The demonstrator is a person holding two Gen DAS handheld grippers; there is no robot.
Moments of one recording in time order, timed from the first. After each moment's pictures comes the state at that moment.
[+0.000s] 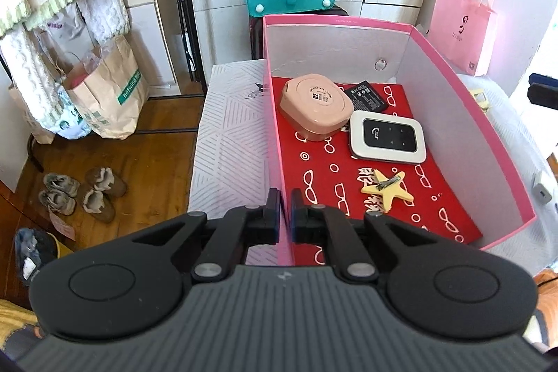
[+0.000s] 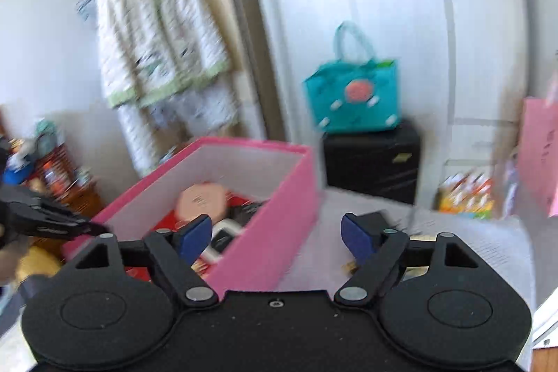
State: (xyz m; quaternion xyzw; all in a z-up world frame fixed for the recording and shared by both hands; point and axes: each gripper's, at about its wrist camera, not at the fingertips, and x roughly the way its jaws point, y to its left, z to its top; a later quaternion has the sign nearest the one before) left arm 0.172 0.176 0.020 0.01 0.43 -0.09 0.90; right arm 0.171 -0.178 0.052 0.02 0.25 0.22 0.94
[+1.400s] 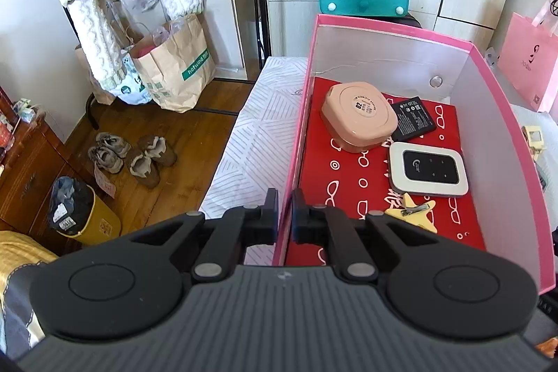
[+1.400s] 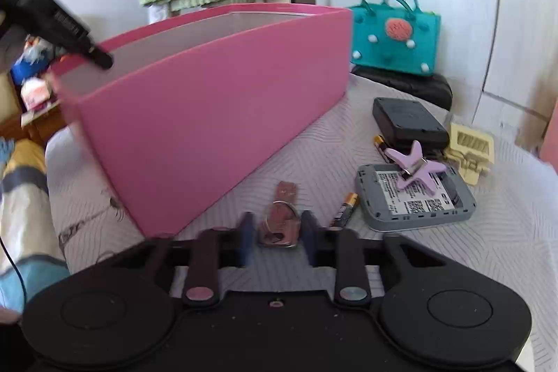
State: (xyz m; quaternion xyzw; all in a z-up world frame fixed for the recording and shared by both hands) left arm 0.173 0.145 0.018 -0.02 0.43 0.06 0.90; right arm 0.147 -0.174 -0.055 -0.06 0.35 0.29 0.89
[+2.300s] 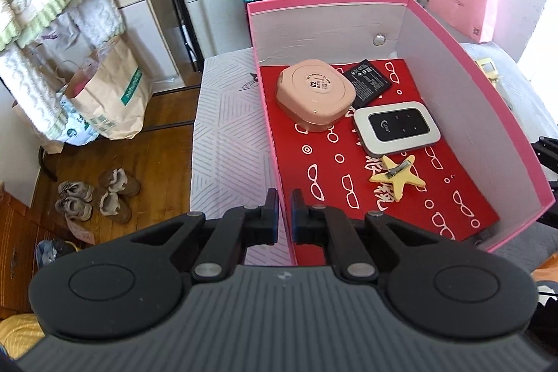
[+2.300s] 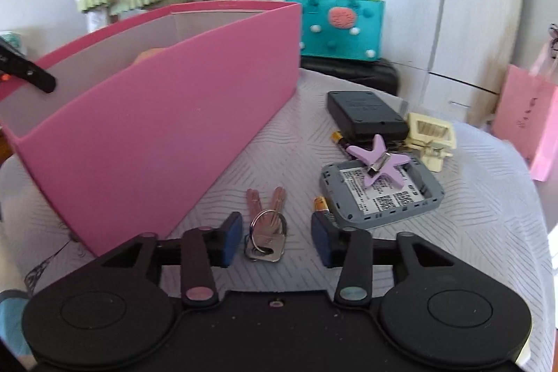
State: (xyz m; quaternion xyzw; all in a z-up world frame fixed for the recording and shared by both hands) left arm 0.186 0.158 0.016 0.07 0.45 -0.09 0.88; right arm 0.148 -0.152 -0.053 -0.06 0.36 0.17 0.91
